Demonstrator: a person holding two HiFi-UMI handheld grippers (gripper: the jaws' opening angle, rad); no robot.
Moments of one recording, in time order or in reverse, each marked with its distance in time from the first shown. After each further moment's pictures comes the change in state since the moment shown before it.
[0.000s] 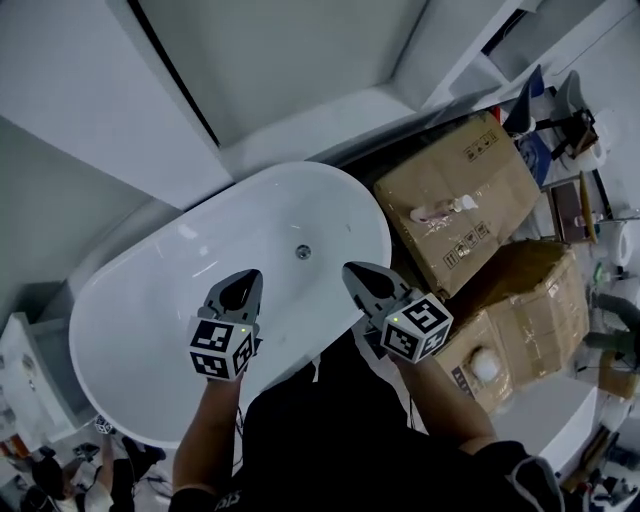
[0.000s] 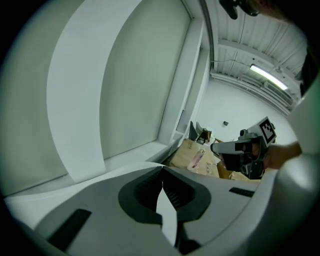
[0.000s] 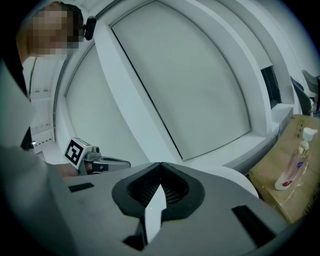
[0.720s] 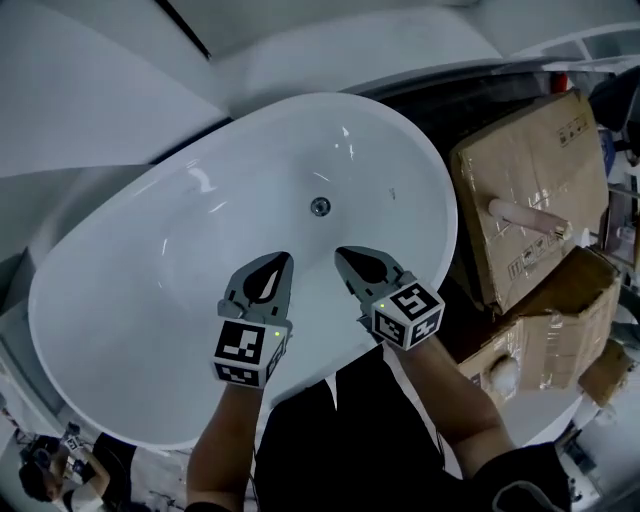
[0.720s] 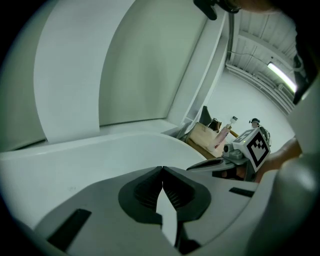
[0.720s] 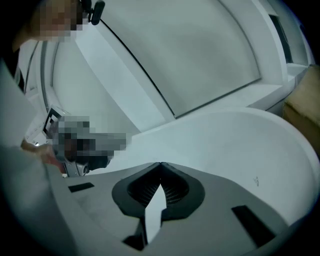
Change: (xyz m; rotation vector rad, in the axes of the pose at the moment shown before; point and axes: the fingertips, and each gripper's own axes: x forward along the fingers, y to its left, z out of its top) left arm 0.200 0.093 -0.167 -0.111 0.123 -0.010; right arm 0.213 -0.143 -0.231 0.061 0.320 0.036
